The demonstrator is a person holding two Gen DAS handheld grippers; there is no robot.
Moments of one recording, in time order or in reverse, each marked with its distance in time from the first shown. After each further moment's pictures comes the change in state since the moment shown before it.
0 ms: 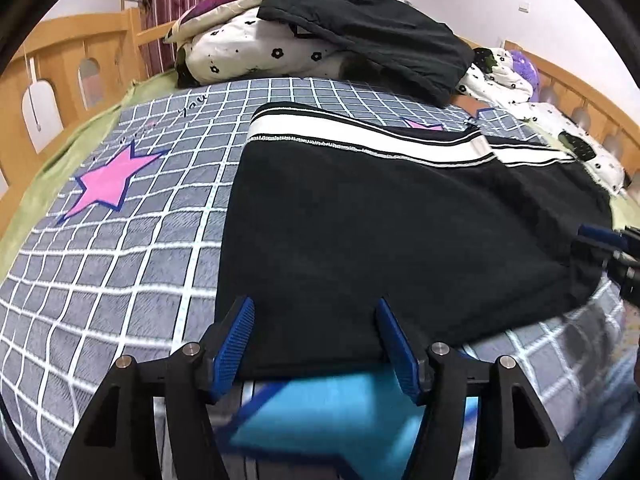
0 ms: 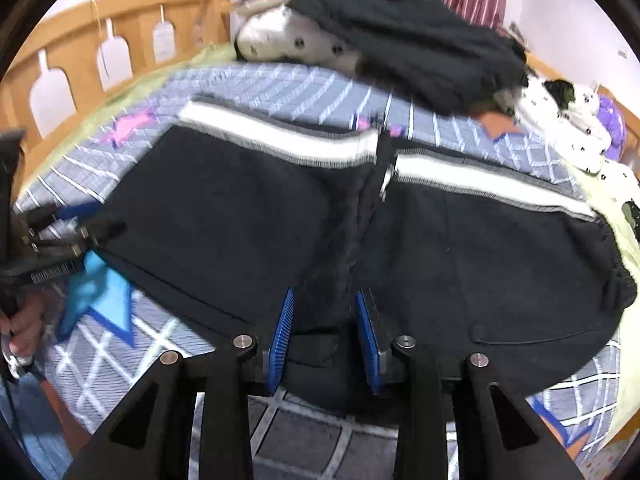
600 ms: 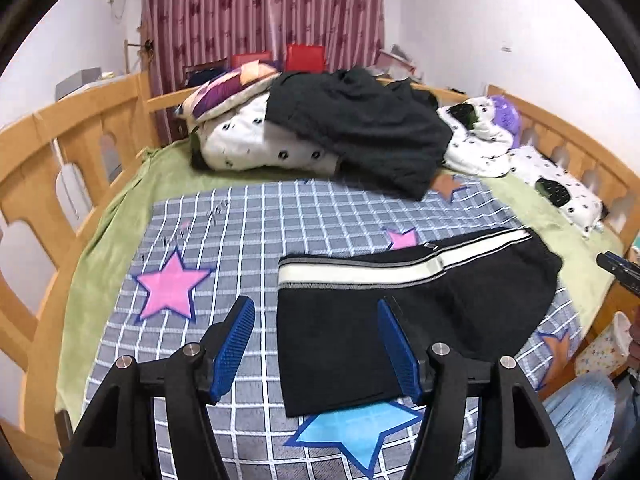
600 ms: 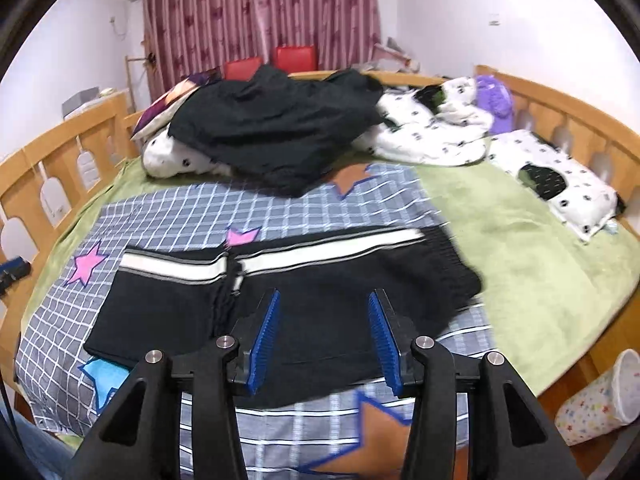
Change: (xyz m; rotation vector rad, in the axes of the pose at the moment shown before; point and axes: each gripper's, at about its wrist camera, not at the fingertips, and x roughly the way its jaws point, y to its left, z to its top) left arm -0.163 0.014 0.119 0.051 -0.141 -0.012; right arm -0.174 -0.133 0.023 0.313 -0.179 -0.208
